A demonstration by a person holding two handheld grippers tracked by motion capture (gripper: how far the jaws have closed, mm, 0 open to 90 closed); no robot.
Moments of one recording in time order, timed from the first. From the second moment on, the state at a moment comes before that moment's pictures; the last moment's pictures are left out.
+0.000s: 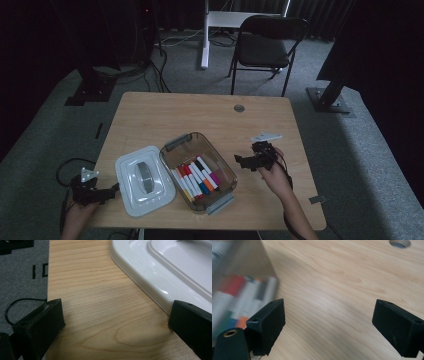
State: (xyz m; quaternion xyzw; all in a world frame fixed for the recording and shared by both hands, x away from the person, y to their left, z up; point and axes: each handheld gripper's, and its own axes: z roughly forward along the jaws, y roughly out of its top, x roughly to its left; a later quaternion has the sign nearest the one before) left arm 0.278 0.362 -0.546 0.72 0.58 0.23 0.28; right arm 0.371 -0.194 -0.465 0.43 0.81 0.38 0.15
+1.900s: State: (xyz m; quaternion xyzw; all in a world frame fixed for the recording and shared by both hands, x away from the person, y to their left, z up) left arm 0.290 0.233 -0.518 0.76 0.53 0.20 0.30; right arm 0.350 -0.165 -0.534 0.41 0.82 0.39 0.12
